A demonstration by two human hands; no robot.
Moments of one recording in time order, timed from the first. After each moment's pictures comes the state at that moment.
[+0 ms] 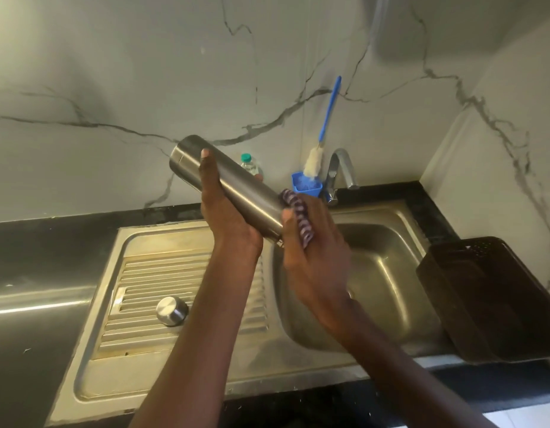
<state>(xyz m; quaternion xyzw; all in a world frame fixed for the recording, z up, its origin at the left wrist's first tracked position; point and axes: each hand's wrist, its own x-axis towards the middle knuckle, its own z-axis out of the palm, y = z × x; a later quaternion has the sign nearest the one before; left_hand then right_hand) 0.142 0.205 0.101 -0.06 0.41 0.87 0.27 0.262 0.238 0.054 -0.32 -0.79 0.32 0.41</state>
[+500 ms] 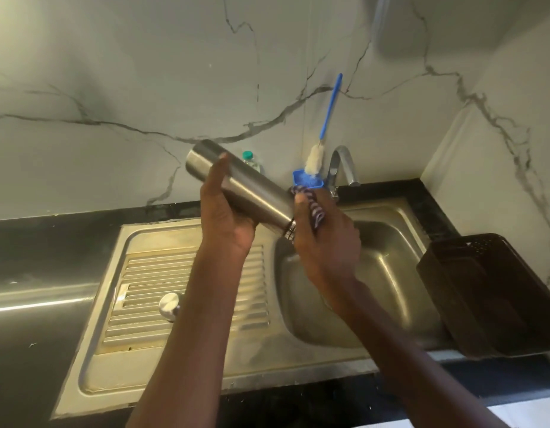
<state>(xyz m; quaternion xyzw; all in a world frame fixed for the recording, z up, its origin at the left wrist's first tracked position) 0.127 0.190 0.097 -0.02 0.41 0.85 0.34 0.265 0.252 0.061 -0.36 -0.78 0.30 0.41</state>
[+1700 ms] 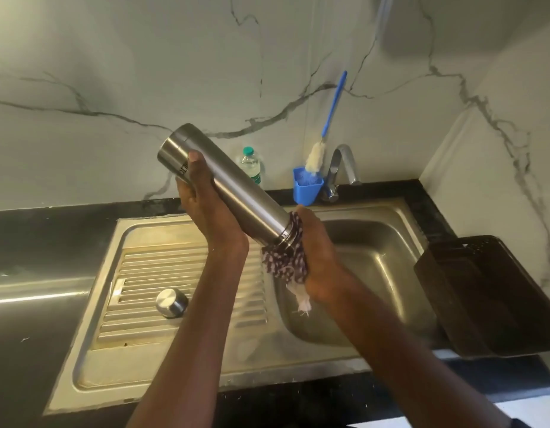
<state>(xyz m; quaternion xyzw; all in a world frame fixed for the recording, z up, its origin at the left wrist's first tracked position) 0.128 0.185 0.086 0.06 0.47 0.88 0.10 0.245 0.237 0.076 -0.43 -0.35 0.81 0.17</state>
